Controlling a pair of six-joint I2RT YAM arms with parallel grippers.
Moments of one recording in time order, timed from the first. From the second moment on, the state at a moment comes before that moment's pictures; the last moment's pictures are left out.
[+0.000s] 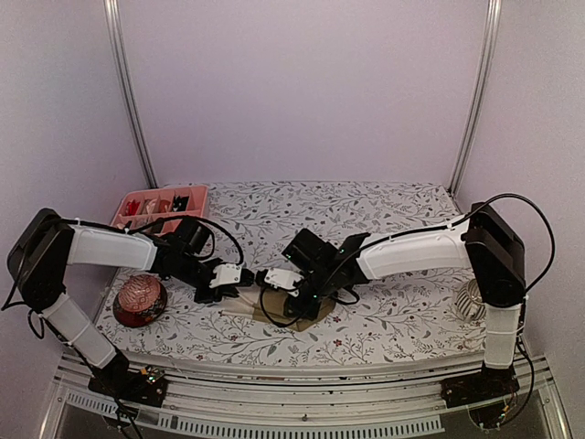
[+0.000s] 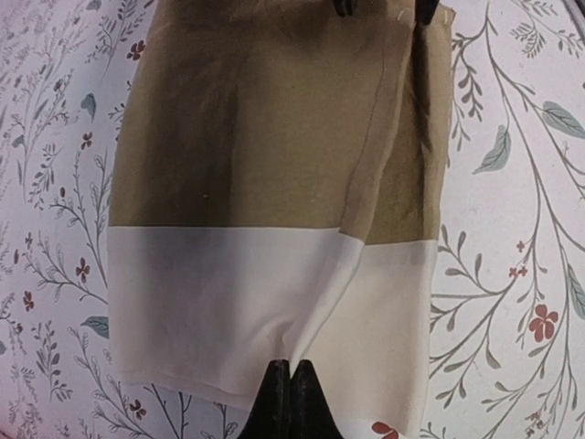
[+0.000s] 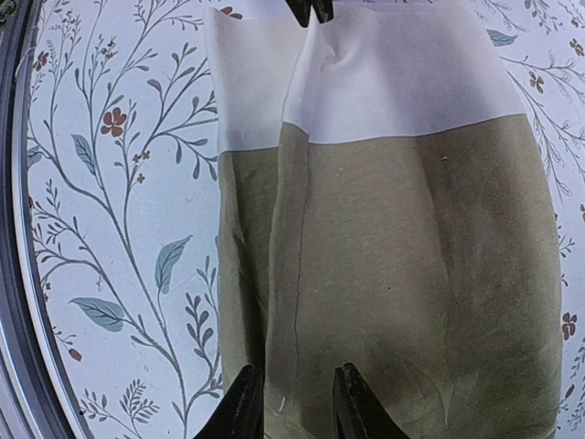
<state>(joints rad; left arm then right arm) -0.53 1.58 0.76 -0.25 0.40 1.03 1.06 2.02 1.40 -0.43 -0.13 -0.22</state>
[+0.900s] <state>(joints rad) -0.53 1.58 0.76 -0.25 0.40 1.03 1.07 2.08 1.40 -0.42 -0.13 -0.23</state>
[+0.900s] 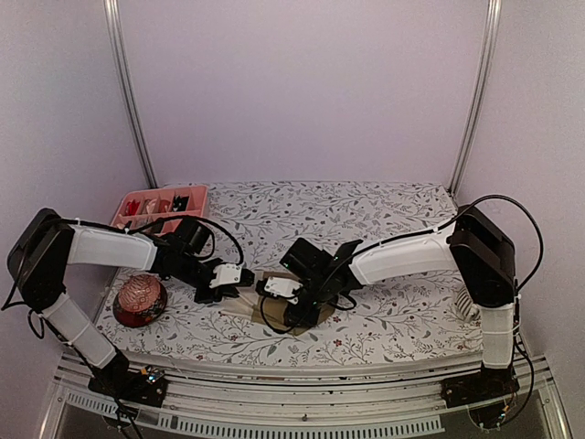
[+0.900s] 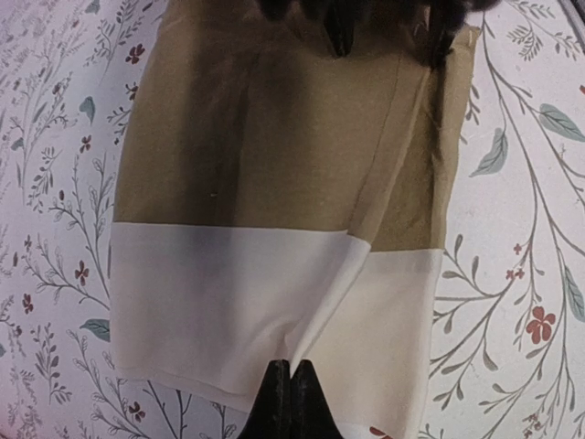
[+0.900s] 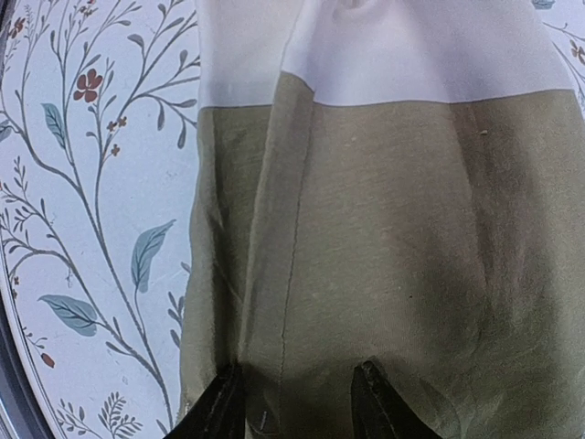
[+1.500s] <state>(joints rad) -0.53 1.58 0.76 -0.25 0.40 1.03 1.07 2.04 1.34 -0.41 -0.15 -0.26</state>
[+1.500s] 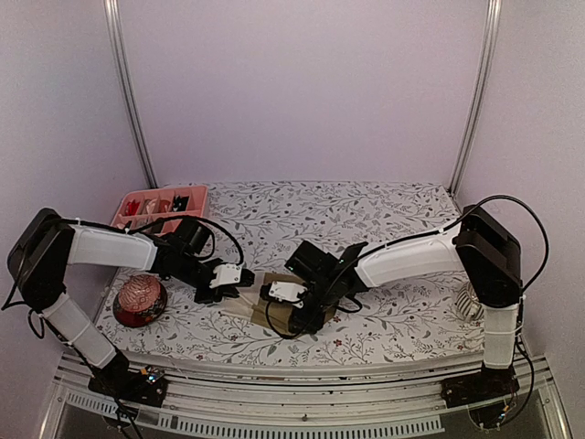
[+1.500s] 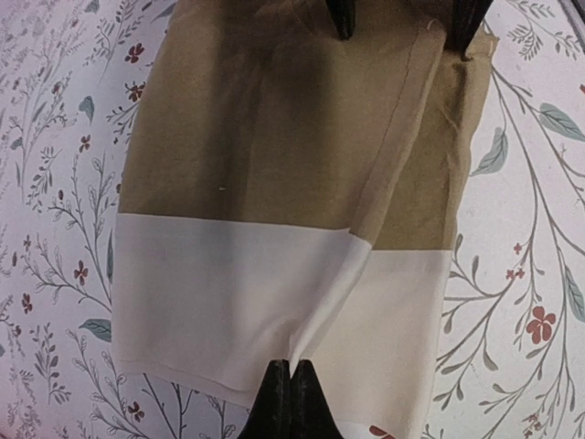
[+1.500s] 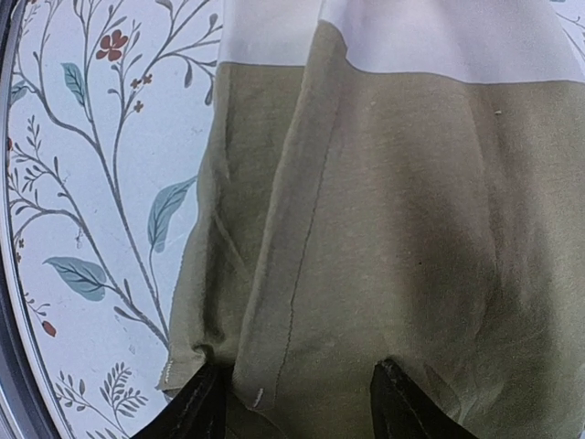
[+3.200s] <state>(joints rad) -0.53 1.58 0.76 -0.25 0.41 1.02 1.07 2.02 1.36 -0.41 -0.16 -0.27</state>
